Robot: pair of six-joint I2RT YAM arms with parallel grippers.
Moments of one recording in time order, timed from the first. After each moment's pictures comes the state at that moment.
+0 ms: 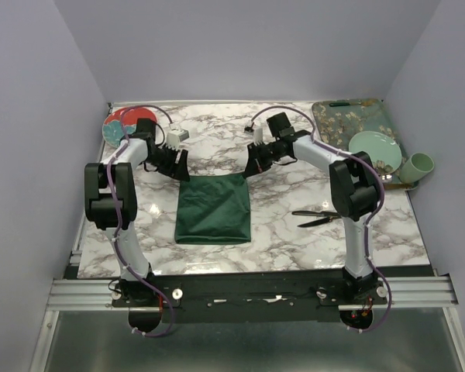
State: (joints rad) left arm 0.01 1.94 1.38 -0.69 0.67 0.46; right arm 0.43 2.15 1.62 -0.47 -0.77 -0.03
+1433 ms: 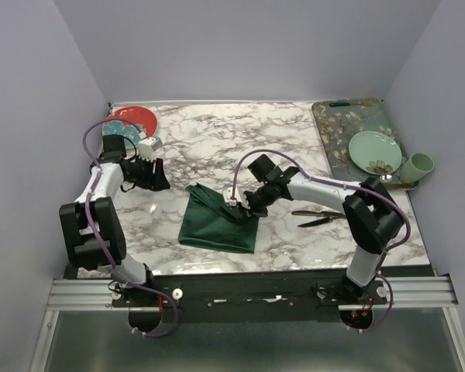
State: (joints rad) left arm 0.21 1.56 1.04 -0.58 0.71 0.42; right arm 0.75 1.79 1.15 -0.50 -0.66 -0.97
